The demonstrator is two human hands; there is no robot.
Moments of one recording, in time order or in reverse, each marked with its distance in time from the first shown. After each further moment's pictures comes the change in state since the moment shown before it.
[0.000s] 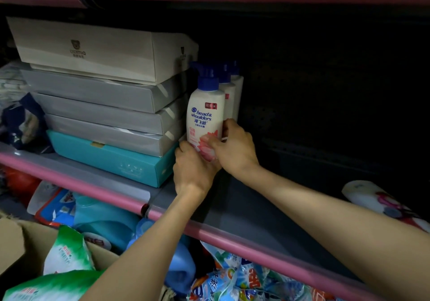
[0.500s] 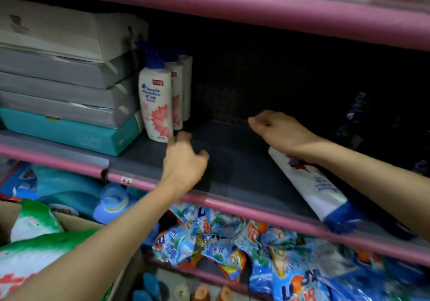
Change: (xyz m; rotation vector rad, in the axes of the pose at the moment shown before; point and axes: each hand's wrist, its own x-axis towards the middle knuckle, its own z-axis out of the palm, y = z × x) left_hand -0.104 0.060 -0.015 0.076 -0.265 0.114; right_hand -0.077 0.023 -0.192 -0.568 -0.197 0.134
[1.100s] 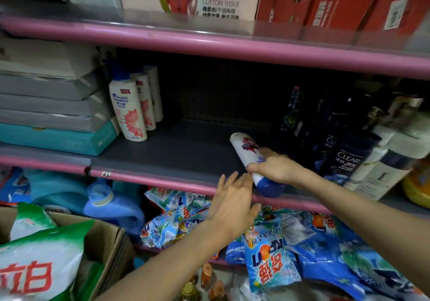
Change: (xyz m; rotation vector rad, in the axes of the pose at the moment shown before) left_hand -0.140 0.077 0.078 0.367 -0.434 0.582; right_hand -0.092 0.087 -0.004 0.034 -0.192 0.327
